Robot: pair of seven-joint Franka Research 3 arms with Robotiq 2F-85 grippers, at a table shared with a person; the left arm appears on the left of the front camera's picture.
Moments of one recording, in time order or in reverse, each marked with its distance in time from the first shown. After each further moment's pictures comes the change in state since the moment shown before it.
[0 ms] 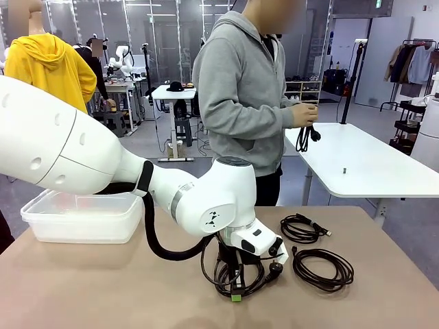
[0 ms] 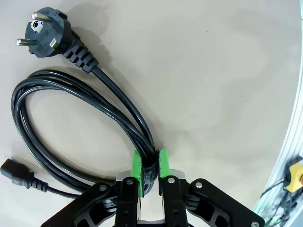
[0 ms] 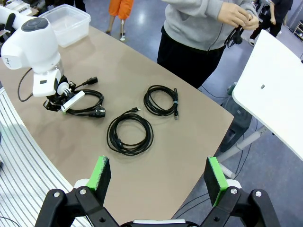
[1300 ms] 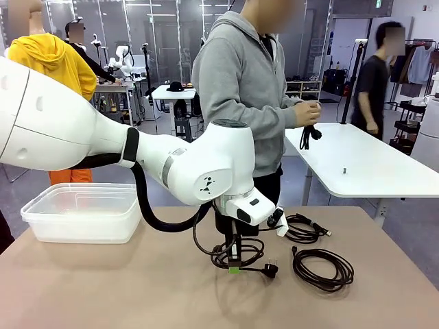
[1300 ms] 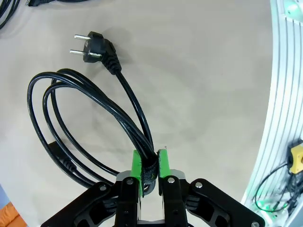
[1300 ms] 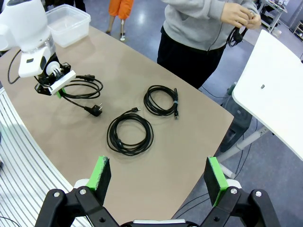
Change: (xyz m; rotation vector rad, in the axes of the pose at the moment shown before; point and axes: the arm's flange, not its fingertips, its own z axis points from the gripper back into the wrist) left arm -0.005 -0.002 0.078 0.070 -0.008 -0.061; right arm 0.000 0.000 0.000 0.000 0.000 0.000
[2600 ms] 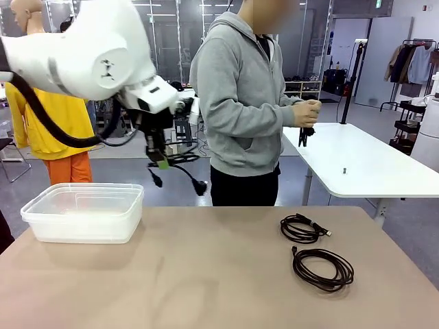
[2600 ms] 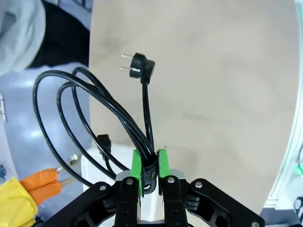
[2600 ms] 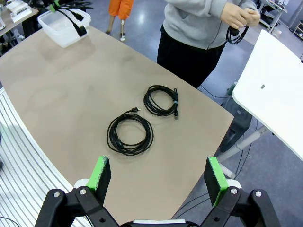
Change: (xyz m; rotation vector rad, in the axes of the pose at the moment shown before) left arm -0.194 0.089 0.212 0.286 -0.089 0.067; right arm 0.000 0.000 0.000 0.000 0.000 0.000
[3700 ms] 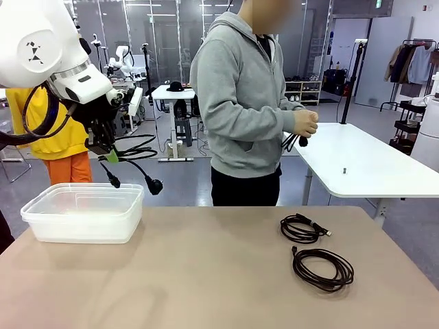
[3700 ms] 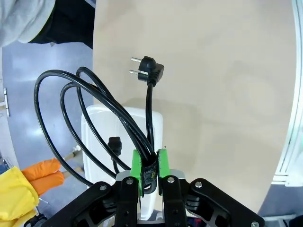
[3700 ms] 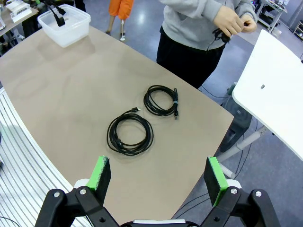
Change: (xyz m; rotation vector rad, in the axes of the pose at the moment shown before) left arm -0.100 -0.002 0.035 0.010 -0.002 -0.025; right arm 0.000 0.000 0.000 0.000 0.000 0.000
